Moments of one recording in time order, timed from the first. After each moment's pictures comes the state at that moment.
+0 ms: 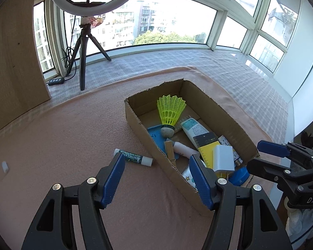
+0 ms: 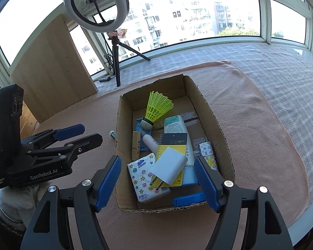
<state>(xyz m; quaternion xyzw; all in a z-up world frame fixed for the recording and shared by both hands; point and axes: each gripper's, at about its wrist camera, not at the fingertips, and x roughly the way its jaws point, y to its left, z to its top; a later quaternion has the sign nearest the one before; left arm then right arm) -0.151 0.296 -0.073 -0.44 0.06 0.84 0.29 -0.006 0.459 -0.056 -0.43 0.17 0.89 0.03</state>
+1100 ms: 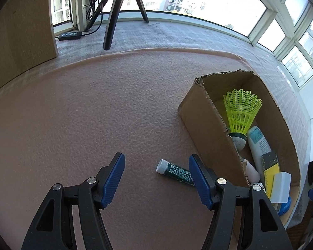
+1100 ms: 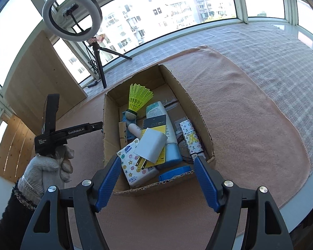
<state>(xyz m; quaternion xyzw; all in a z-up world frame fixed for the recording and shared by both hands) -0.256 0.285 -0.166 -0.54 0.02 0.81 0.22 0.033 0.487 -0.068 -0.43 0.24 0.87 0.07</state>
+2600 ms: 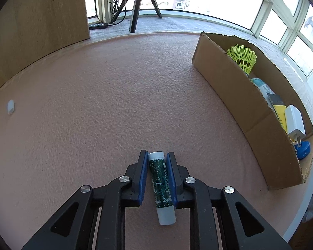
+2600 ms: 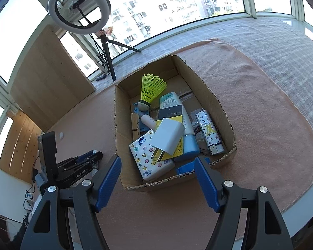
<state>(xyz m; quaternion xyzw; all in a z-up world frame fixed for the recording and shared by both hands) -0.153 0.221 -0.178 -0.51 0.05 0.84 0.18 0.024 0.462 -0.073 -0.44 0.25 0.86 0.04</state>
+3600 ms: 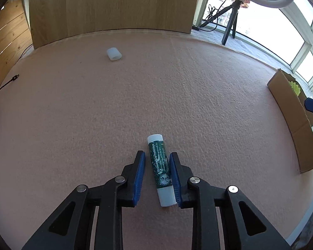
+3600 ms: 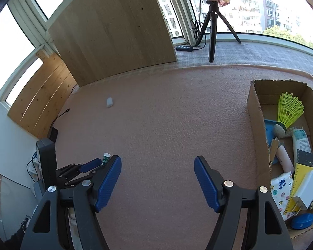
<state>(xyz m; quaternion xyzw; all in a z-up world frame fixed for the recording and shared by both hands) -0.128 0.024 -0.178 -0.51 -0.03 0.86 0.06 -0.094 0.266 -0.070 -0.48 0.12 0.86 -0.14</state>
